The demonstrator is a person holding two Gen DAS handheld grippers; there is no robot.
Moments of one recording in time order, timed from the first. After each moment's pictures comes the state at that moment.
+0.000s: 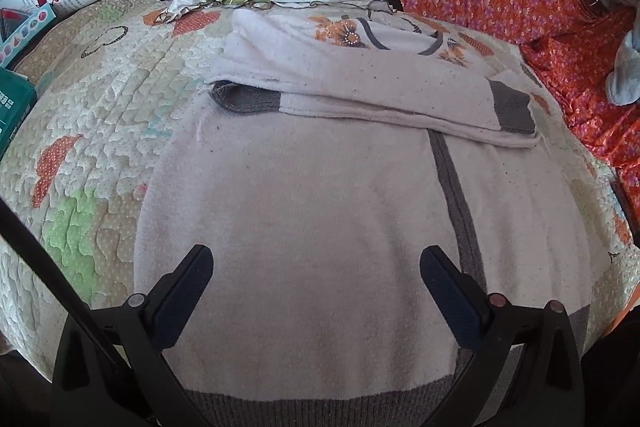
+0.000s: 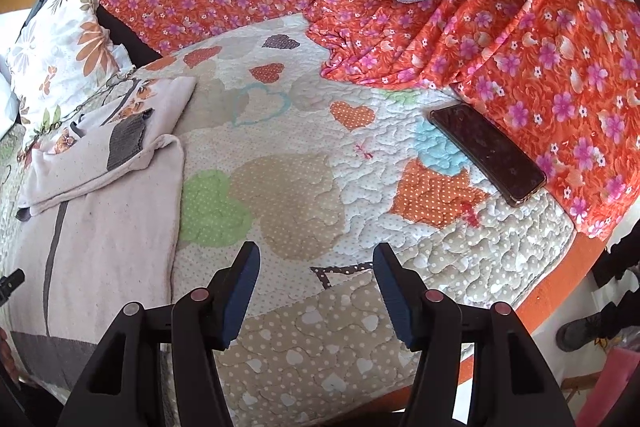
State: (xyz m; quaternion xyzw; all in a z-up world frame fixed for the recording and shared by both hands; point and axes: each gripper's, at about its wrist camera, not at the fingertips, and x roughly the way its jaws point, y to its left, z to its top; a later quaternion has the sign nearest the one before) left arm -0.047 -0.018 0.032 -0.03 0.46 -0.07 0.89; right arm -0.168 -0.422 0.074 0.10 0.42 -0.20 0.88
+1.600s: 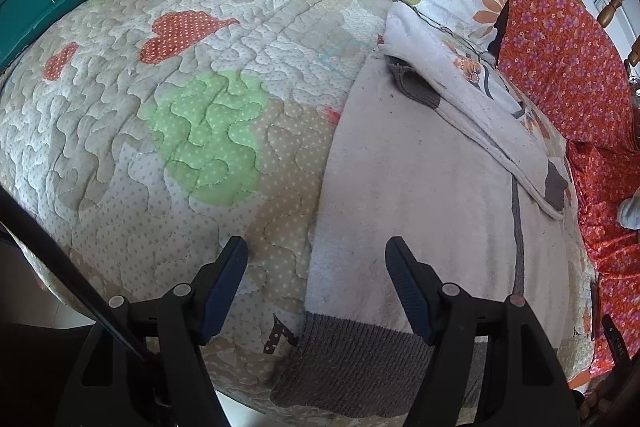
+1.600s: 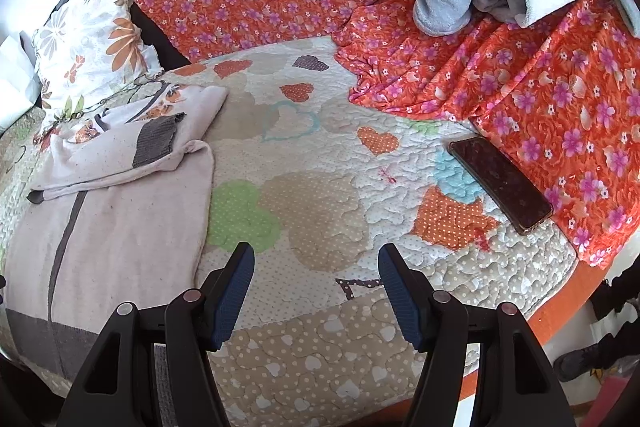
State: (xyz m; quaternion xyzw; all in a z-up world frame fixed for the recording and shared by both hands) left arm -0.094 0.107 0.015 -0.22 0.48 0.03 0.85; right arm -0.168 -0.405 0.081 0.05 0.39 -0.17 0.91
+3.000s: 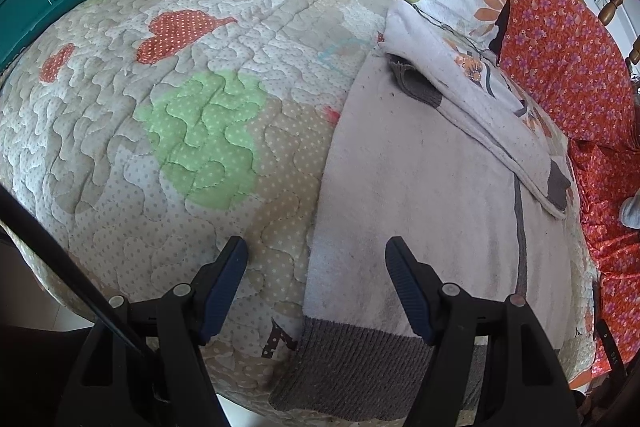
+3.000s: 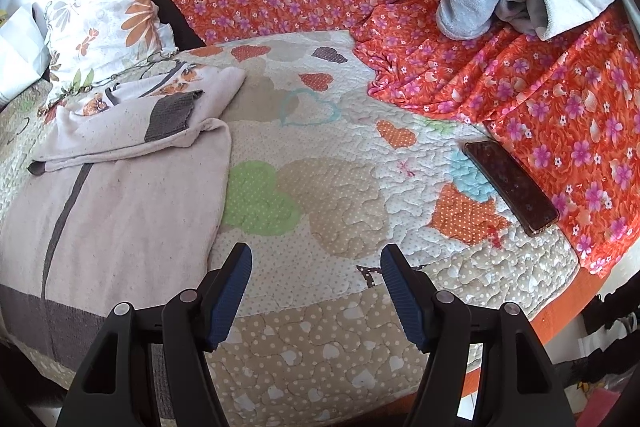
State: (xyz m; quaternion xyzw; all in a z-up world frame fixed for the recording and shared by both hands) left arm -0.091 0.105 0.013 -0.21 0.48 0.03 0.85; right arm -0.165 -0.381 0.071 0.02 0.40 -0.15 0.90
